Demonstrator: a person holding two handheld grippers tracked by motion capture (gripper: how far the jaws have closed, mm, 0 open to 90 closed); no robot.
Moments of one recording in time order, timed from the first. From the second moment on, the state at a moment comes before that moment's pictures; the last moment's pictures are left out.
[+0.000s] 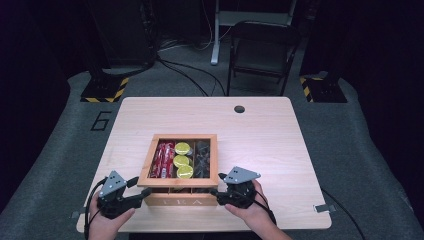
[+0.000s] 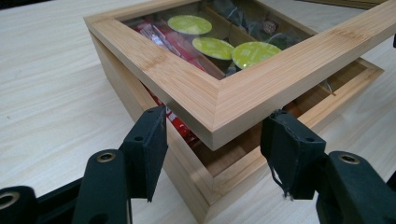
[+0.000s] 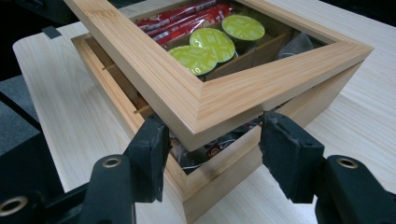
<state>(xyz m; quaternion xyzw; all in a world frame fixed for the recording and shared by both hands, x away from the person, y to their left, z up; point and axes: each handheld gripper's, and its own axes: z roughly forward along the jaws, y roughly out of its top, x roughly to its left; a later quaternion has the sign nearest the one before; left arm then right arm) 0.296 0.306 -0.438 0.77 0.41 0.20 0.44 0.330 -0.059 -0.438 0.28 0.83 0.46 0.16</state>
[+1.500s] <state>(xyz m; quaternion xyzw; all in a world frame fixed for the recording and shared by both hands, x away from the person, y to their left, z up) 0.326 0.312 -0.404 0.75 0.40 0.24 0.47 0.361 -0.059 -0.404 0.29 0.80 0.49 0.21</state>
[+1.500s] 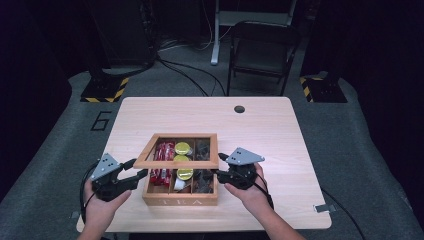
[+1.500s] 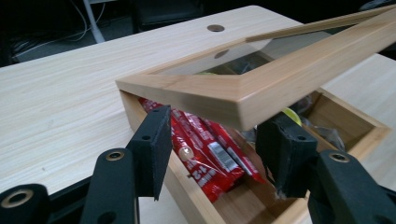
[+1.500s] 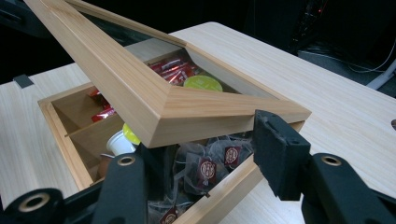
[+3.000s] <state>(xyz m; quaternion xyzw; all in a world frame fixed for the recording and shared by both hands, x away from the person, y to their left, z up) 0.362 0.308 -0.371 0.73 0.41 0.25 0.49 0.409 -0.054 -0.395 0.32 0.78 0.50 0.22</state>
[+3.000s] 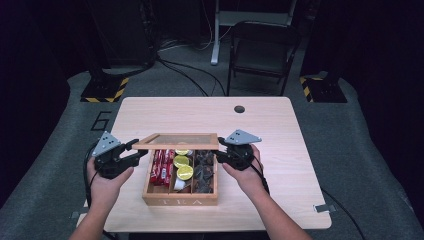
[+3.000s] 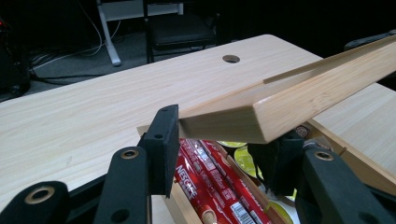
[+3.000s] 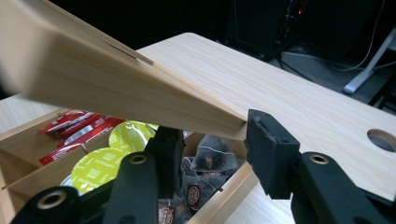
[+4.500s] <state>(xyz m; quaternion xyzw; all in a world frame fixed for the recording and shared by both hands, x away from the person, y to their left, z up) 0.360 0.317 -0.404 0.68 0.46 0.22 0.52 0.432 -0.055 -0.404 0.33 0.77 0.50 0.20</state>
